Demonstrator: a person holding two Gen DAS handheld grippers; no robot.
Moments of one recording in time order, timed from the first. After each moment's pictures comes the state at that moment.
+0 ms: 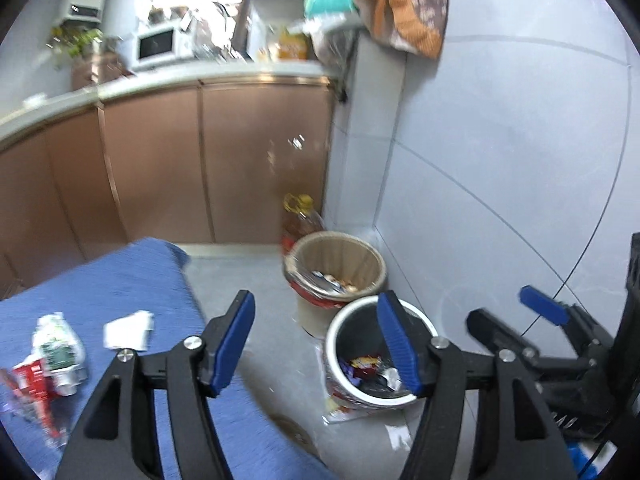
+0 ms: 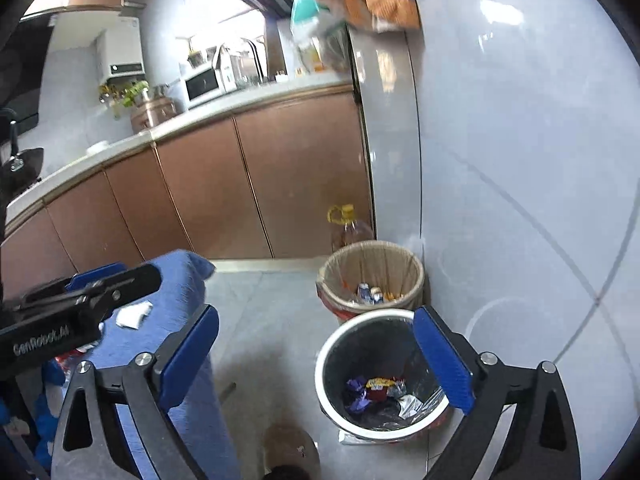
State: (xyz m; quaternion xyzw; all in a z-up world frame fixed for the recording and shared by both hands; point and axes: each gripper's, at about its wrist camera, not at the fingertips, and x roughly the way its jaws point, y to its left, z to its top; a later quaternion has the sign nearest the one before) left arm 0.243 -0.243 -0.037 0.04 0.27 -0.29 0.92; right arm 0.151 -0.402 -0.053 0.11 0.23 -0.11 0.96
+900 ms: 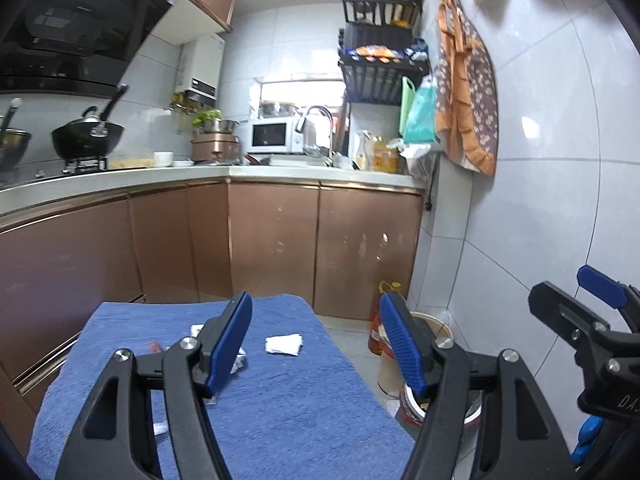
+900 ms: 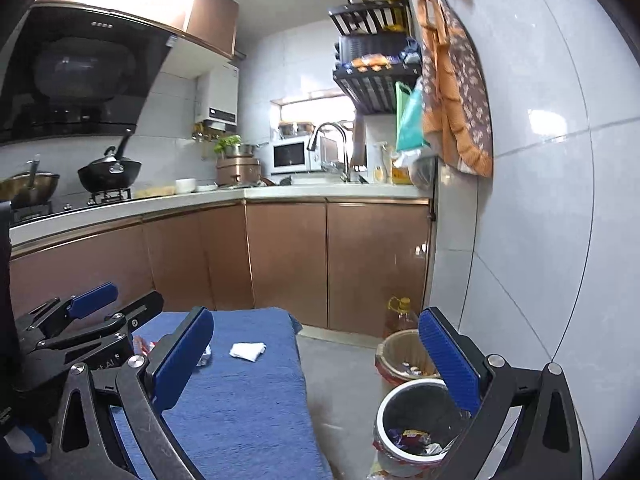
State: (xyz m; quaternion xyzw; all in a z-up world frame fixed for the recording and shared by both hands) left arm 0.092 -0.071 0.035 -0.01 0.11 -0.14 0.98; right arm 0.033 -0.246 0.047 0.01 0.09 -0.02 1.00
